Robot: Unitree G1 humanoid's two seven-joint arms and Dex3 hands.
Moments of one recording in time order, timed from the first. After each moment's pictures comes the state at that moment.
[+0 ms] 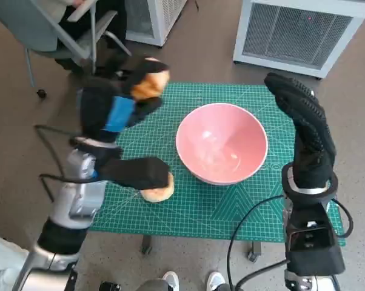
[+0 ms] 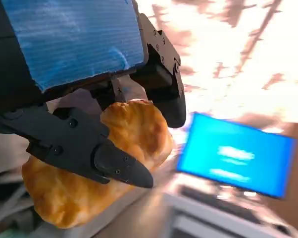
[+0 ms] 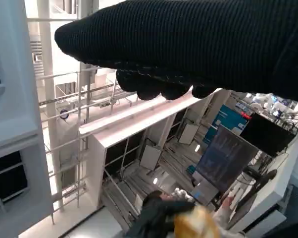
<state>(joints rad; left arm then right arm) -0.68 0.42 -0.25 0.10 0.70 -0.11 0.25 -0.53 -0.16 -0.08 0.25 -0.11 -0.95 -0.03</state>
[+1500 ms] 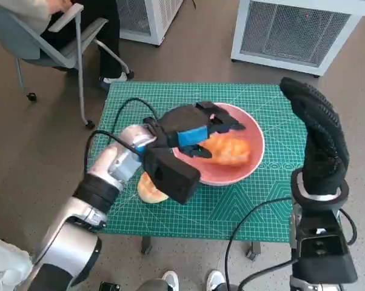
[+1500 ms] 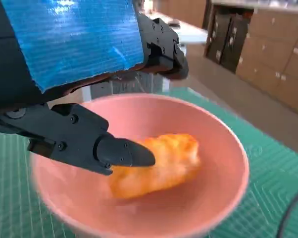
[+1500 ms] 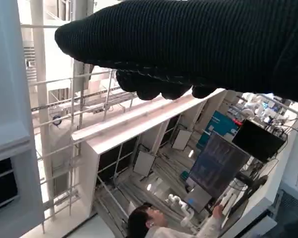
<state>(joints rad) -0.98 0.33 -0.44 0.74 0.53 -0.57 -0.31 -0.48 -0.18 -0.10 0.20 -0.08 -0.93 -0.01</state>
